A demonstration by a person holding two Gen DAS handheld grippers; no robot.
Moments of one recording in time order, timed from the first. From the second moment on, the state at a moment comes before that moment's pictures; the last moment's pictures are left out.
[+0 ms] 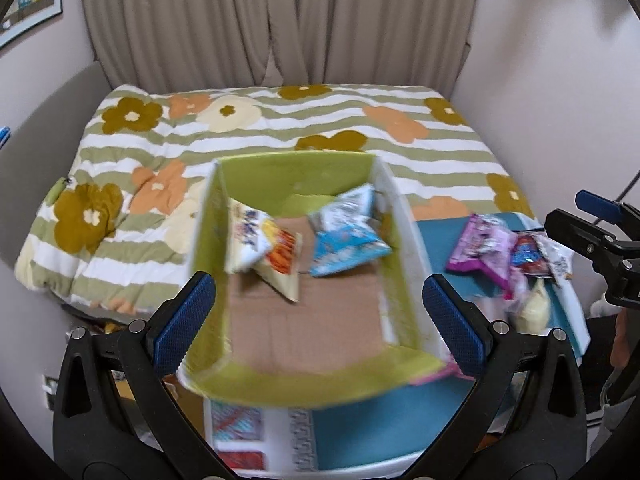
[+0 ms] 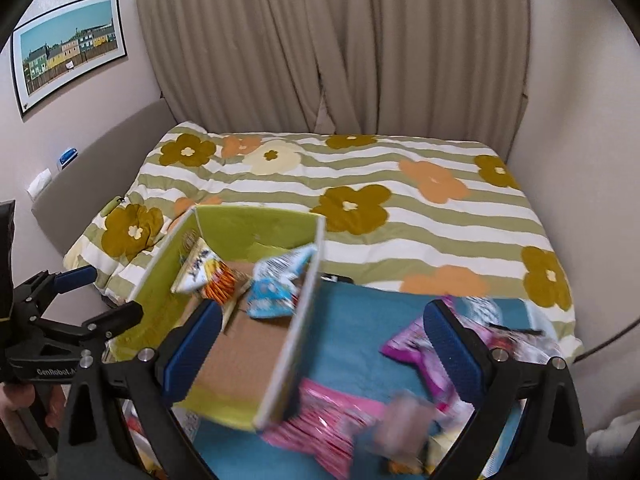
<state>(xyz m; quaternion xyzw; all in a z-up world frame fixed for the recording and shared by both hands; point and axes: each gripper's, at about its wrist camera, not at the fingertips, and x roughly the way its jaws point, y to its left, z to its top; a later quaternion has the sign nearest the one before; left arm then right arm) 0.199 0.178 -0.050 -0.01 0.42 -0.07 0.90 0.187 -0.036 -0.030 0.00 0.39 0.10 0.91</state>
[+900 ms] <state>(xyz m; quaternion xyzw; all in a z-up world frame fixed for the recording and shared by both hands) 0.067 -0.098 -0.179 -0.01 0.56 -0.20 0.81 0.047 -0.266 -0.135 0.05 0.46 0.11 0.88</state>
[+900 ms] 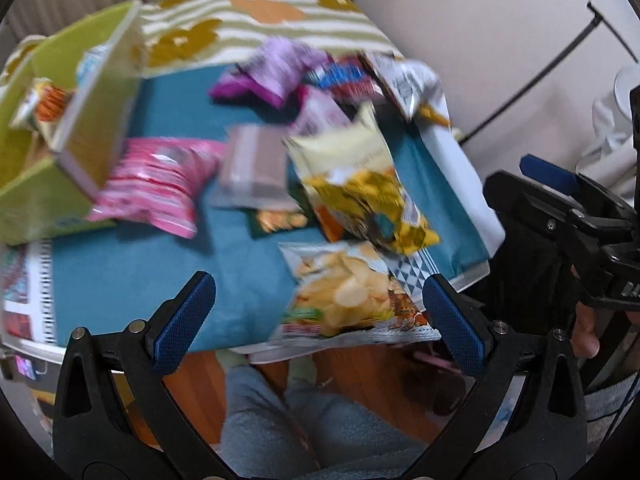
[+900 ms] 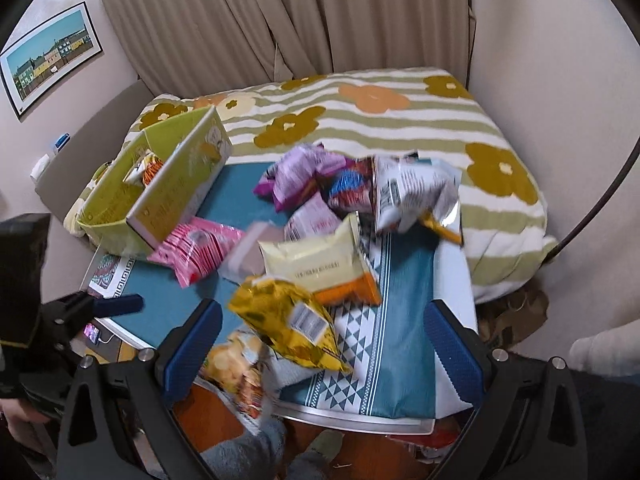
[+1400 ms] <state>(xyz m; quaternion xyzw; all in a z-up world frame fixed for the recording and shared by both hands) 0.080 -0.119 -0.259 -0.04 0.61 -0.19 0.77 0.070 -0.257 -0.207 0.06 0.50 0.17 0.85</state>
